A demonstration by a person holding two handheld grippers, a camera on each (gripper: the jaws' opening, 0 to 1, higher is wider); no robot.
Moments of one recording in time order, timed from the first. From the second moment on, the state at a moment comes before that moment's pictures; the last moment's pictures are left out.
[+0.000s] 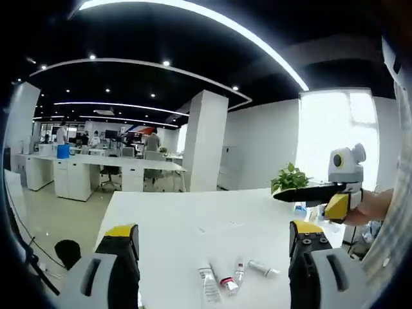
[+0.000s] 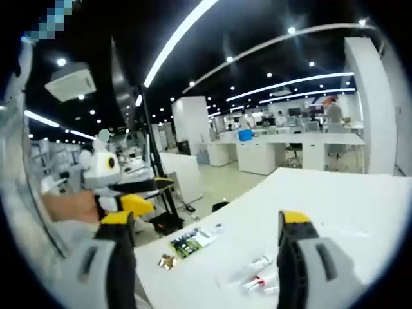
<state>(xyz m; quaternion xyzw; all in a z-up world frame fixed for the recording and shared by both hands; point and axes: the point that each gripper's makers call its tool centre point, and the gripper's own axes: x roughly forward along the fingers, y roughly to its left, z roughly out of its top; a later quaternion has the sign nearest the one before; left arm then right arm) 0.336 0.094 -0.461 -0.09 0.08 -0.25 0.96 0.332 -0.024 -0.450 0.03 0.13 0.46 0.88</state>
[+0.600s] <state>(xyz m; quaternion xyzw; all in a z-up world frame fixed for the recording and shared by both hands) 0.324 0.131 -0.487 -0.07 0.14 -0.21 0.97 0.371 -0.052 -0.472 0.06 0.16 0.41 0.89</state>
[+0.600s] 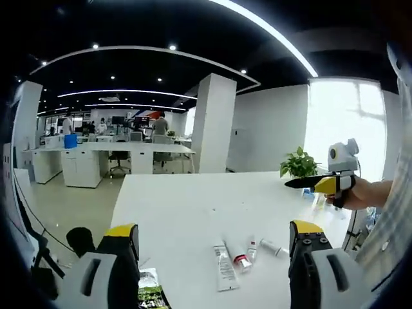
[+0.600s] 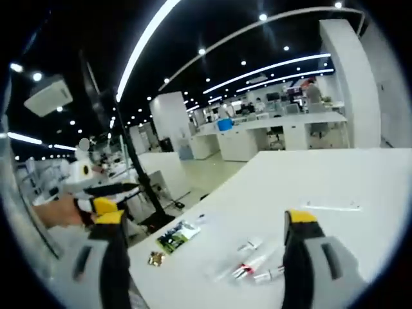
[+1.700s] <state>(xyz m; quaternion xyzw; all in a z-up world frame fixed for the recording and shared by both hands) 0.365 0.110 -0.544 -0.08 0.17 -0.20 0.96 0.362 -0.131 -0.486 0.12 0.15 0.31 0.93</state>
